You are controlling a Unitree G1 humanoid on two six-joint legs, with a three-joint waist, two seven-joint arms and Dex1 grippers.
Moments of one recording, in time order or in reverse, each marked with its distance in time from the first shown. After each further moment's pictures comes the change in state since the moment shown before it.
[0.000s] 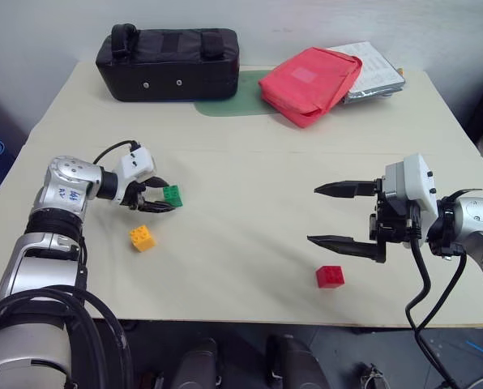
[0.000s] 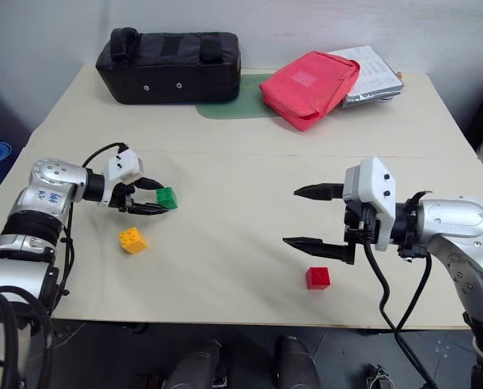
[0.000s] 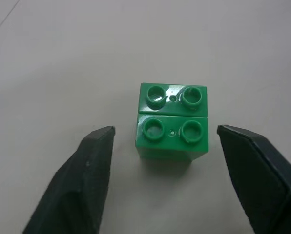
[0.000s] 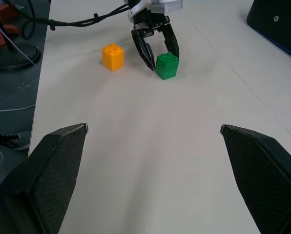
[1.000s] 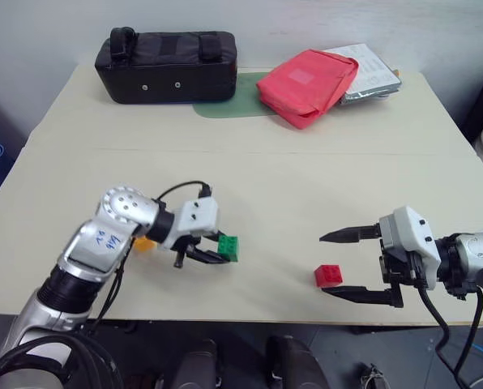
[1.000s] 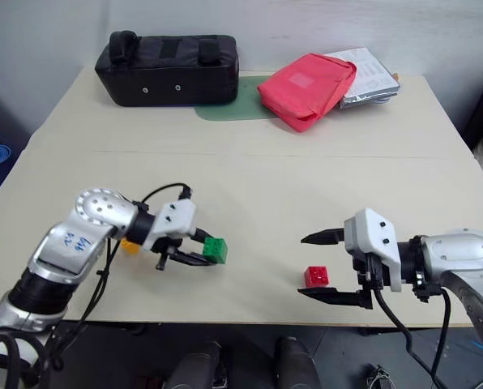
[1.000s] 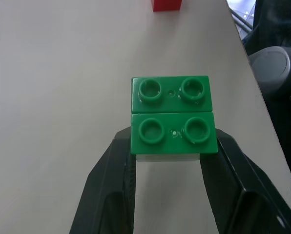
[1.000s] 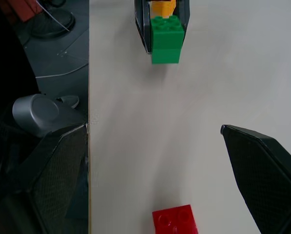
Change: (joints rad) left arm 0.448 0.001 -0.118 -1.299 -0.173 0.672 0.018; right arm 0.298 -0.115 -0.043 -0.074 -0.051 -0.077 0.151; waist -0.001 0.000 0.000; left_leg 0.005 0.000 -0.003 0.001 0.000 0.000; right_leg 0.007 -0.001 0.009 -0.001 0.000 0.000
